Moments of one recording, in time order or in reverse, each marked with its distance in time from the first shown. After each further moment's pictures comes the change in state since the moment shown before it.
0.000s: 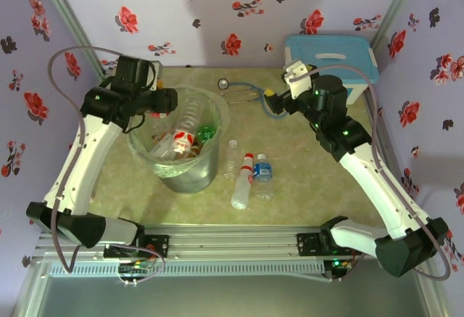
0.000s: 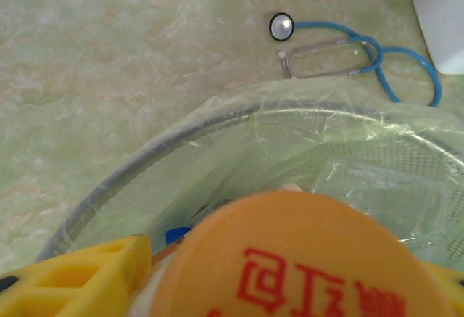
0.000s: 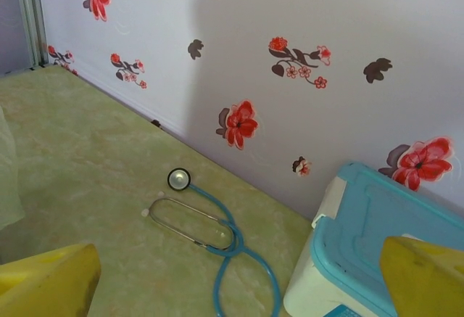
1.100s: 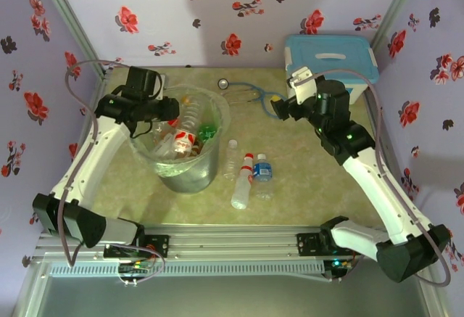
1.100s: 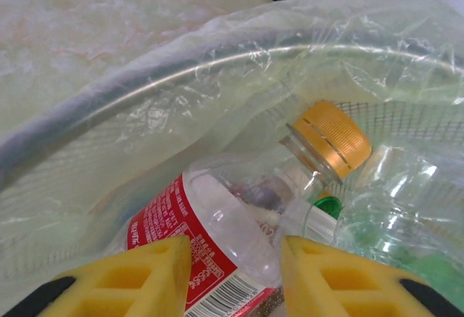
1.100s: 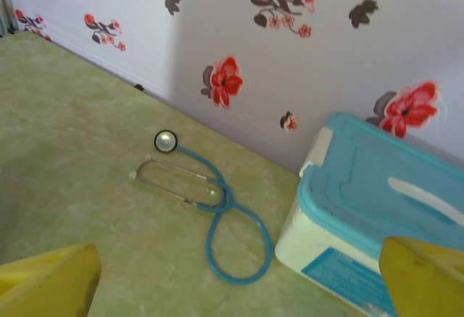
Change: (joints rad) left arm 0.018 -0.021 -0.227 0.165 0.086 -0.072; right arm -0.030 -0.050 -0.035 -0.116 0.052 0.056
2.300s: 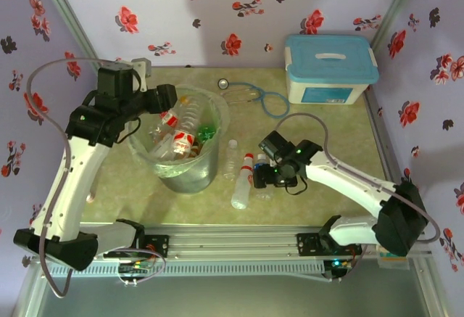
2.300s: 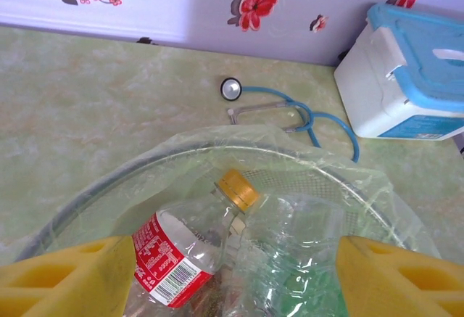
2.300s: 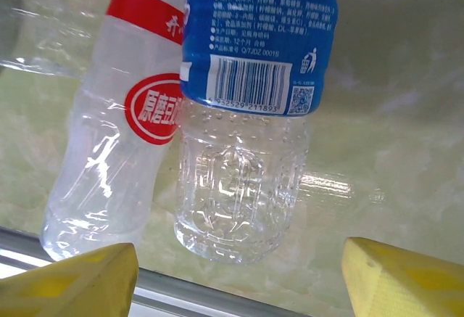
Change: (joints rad) left arm 0.001 -0.159 0.101 0.031 0.012 -0.035; right arm 0.357 0.202 -0.251 -0.541 -0.162 0.915
